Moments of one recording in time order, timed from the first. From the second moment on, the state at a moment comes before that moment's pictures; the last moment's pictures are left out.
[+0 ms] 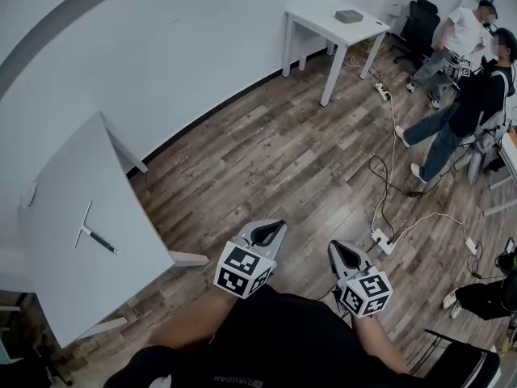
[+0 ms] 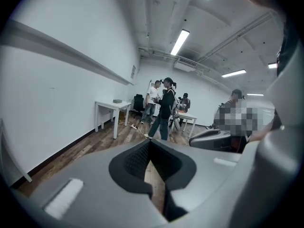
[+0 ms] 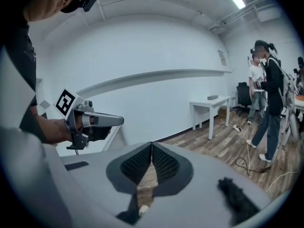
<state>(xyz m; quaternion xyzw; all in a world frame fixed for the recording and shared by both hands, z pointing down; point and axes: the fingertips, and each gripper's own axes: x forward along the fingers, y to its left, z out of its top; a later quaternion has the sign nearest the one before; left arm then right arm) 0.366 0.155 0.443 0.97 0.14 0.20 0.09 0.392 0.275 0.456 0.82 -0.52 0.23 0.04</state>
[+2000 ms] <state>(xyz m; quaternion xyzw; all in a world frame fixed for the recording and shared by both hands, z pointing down) 0.148 -0.109 0.445 0.86 -0.46 0.11 0.18 0.286 -0.077 0.465 0.37 -0.90 0.17 0.16</state>
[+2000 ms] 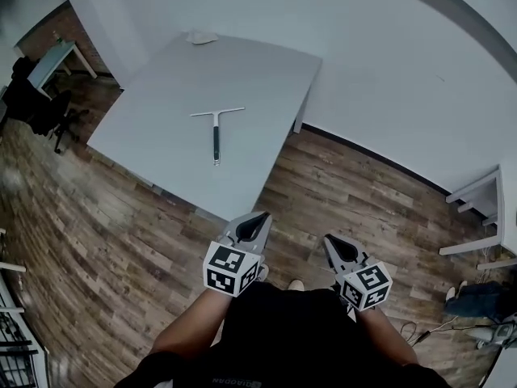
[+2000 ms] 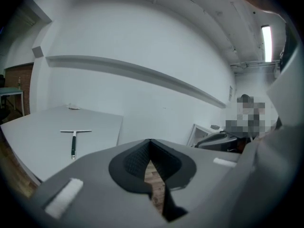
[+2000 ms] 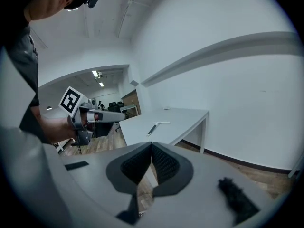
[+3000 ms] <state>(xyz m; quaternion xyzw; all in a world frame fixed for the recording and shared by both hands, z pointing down) 0.114 0.021 0.489 0.76 -0.60 0.11 0.23 0.263 -0.007 0.511 0.22 -0.94 0.19 0.19</state>
